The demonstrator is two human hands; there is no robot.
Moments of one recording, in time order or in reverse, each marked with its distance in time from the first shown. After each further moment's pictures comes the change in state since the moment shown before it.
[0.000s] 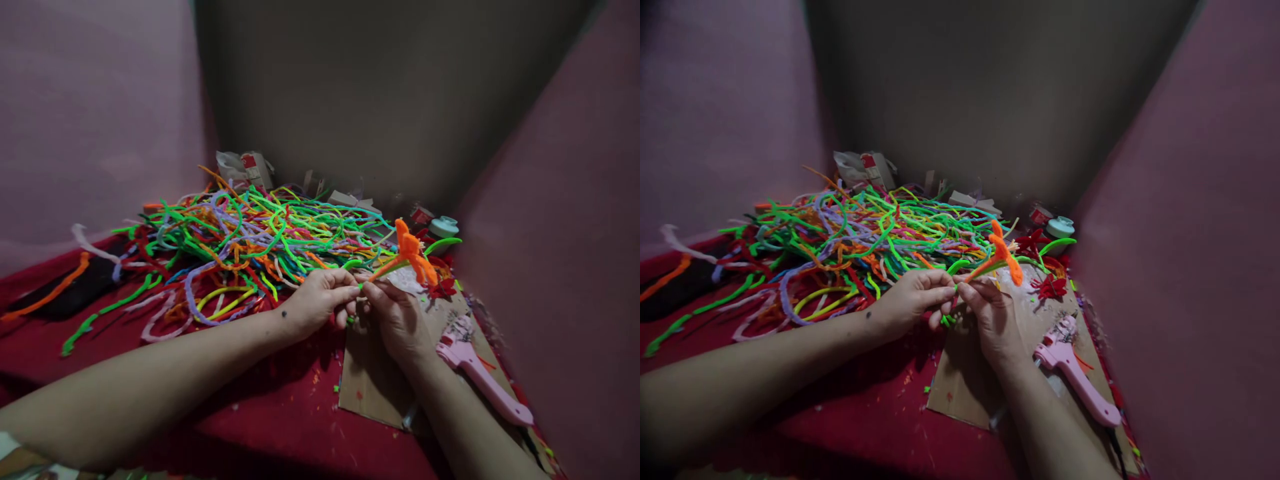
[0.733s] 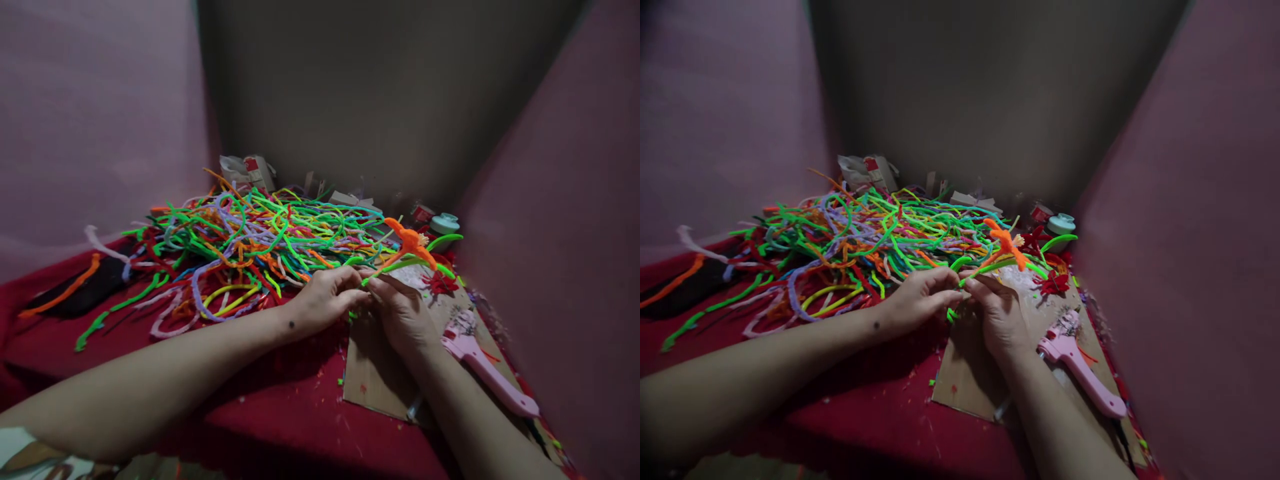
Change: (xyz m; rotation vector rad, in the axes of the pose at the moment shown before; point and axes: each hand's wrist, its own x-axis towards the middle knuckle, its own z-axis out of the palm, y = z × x) left_hand -0.001 -0.005 -0.002 0.485 0.019 0.243; right_hand -0.001 0.005 -0.001 0.072 0.007 -0.001
